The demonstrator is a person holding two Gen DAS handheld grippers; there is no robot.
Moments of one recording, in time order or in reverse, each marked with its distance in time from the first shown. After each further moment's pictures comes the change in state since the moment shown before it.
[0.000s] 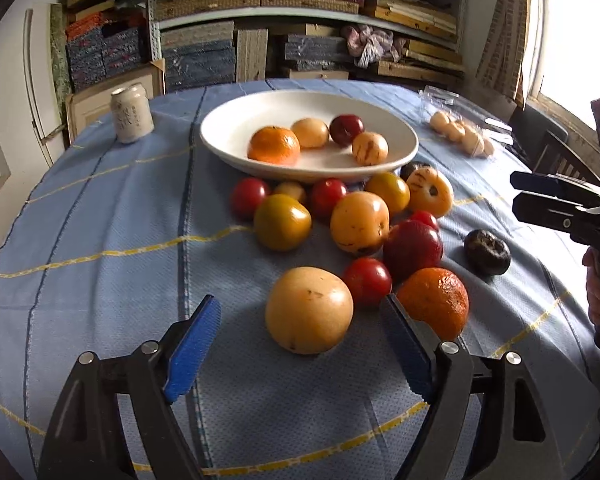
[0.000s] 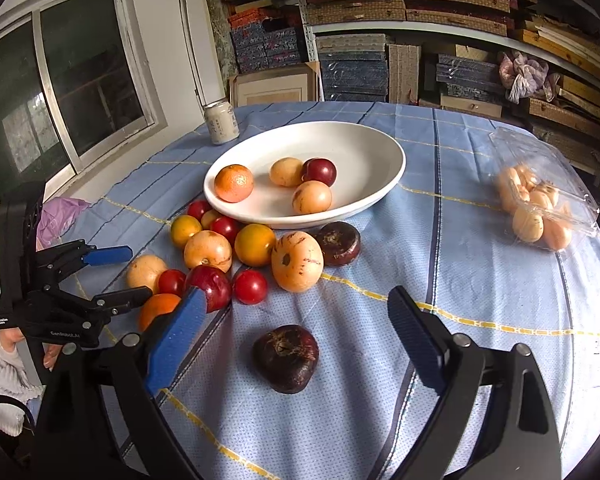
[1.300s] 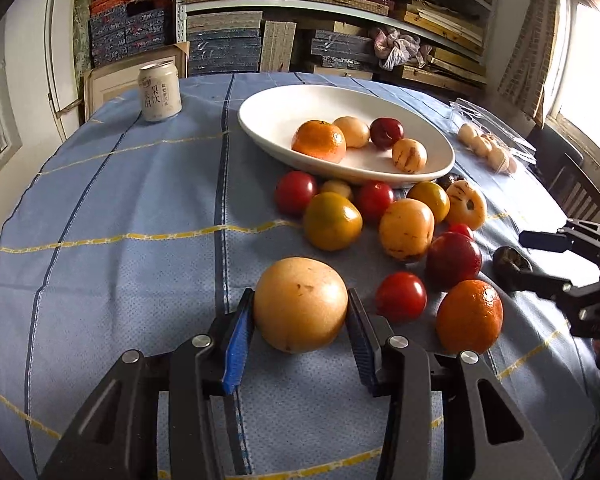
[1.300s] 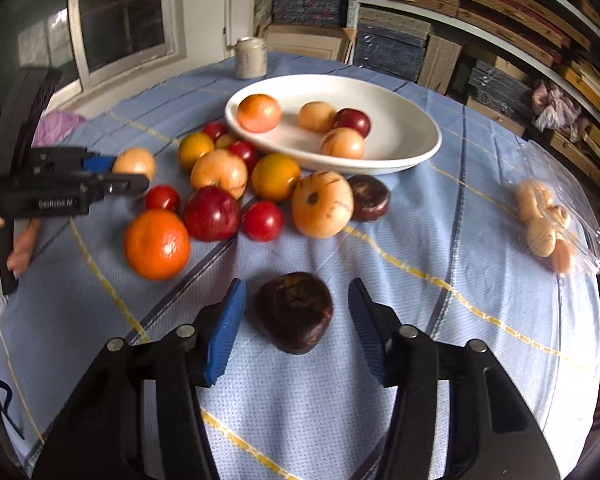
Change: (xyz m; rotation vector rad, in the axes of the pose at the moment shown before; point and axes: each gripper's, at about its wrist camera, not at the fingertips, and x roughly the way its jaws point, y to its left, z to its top) left arm 0.002 0.031 0.001 -0.095 0.009 0.018; right arm 0.026 0.029 -0.021 -0.241 0.164 -0.046
